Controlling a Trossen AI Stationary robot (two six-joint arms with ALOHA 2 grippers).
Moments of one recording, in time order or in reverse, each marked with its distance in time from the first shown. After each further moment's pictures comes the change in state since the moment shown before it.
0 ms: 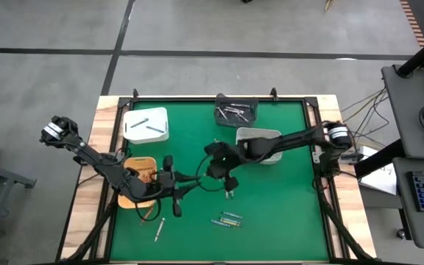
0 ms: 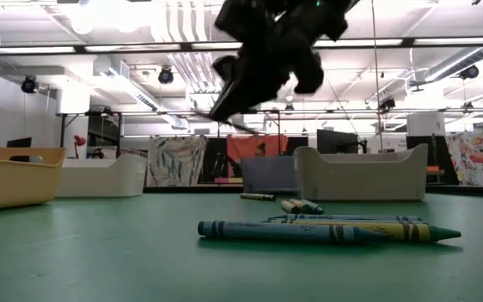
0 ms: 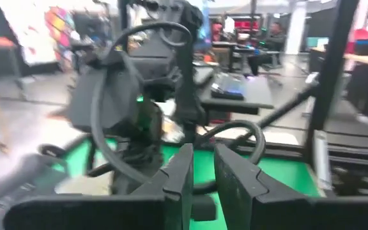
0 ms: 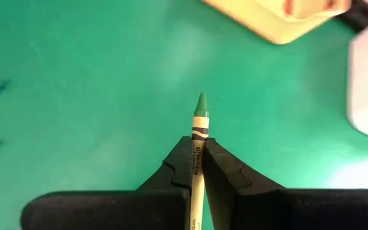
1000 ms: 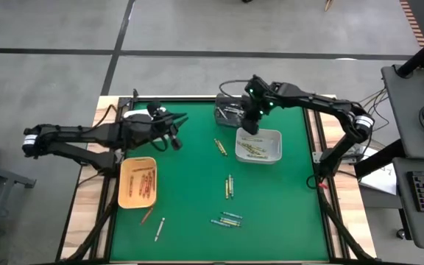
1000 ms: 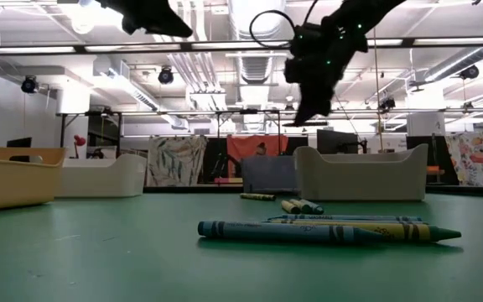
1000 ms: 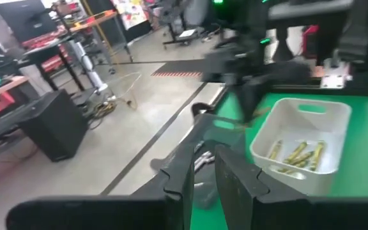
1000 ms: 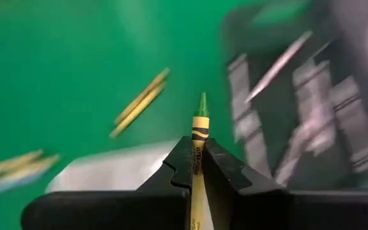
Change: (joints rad) left arm 0.651 -0.294 0.038 -0.557 0.270 0.203; right arm -0.613 -0.231 -0.013 -0.471 -0.179 0.349
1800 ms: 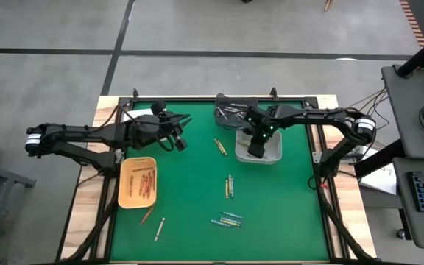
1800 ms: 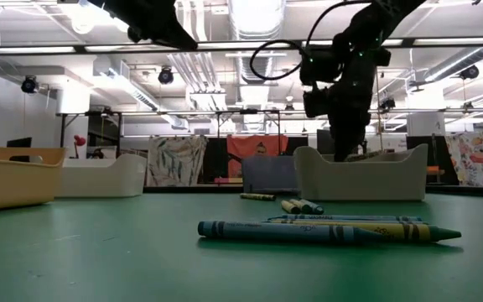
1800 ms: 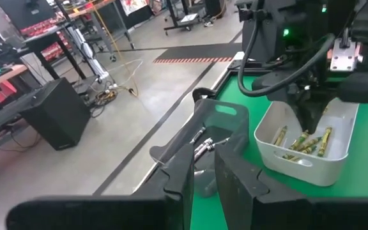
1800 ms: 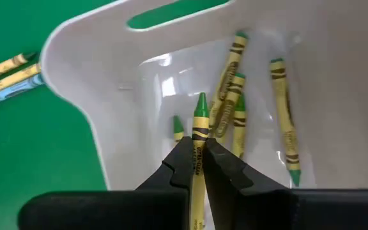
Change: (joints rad) left arm 0.025 0.064 0.000 0.001 0.002 -0.010; right arm 0.153 -0.030 -0.275 -0.013 0.070 0.147
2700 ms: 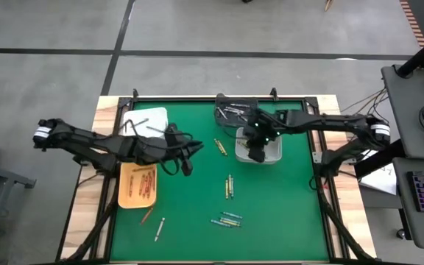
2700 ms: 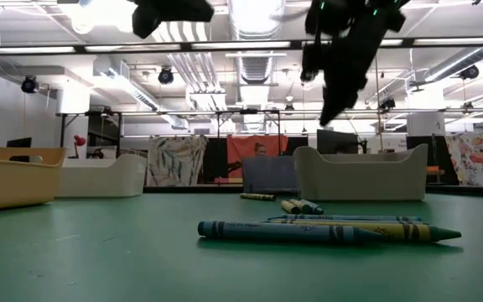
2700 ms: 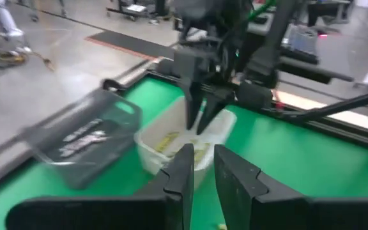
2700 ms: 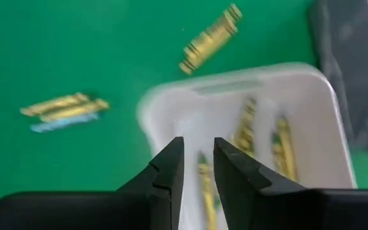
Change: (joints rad) left arm -0.248 0.109 0.087 -0.011 0.015 -0.444; right arm 0.146 -0.160 0.037 0.034 0.103 0.040
